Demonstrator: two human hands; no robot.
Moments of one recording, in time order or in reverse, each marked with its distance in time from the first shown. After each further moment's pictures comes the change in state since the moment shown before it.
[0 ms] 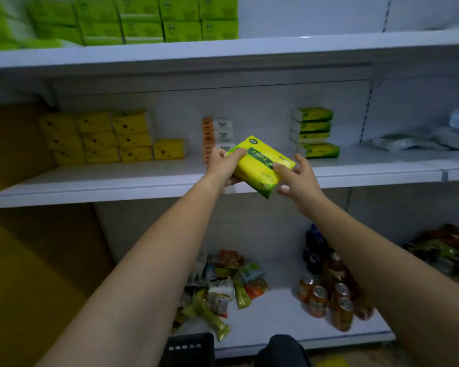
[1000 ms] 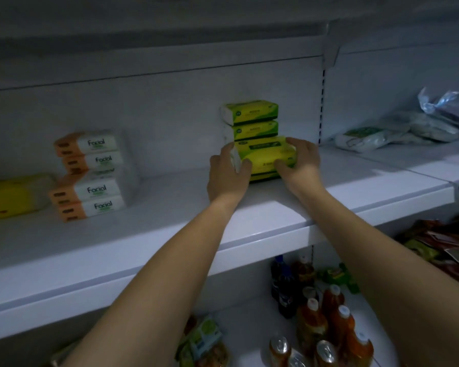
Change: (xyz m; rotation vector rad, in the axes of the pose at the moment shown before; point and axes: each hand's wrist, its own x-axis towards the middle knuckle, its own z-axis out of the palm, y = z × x) left_hand 0.231 -0.107 0.231 0.584 -0.041 0.405; right_hand 0.282 0.063 -0.151 -0.730 0.338 -0.430
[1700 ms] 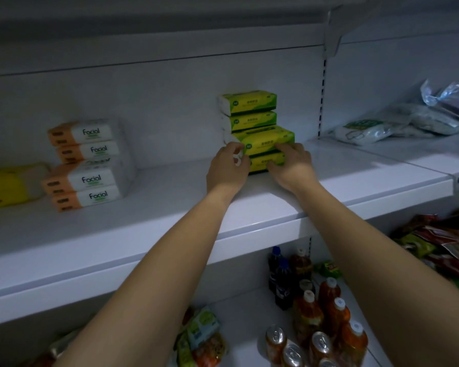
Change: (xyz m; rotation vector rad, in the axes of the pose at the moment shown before) left_hand 0.001 -0.004 0.003 0.040 -0.058 0.118; right_hand 0.003 0.003 0.006 -0.266 -0.227 0.043
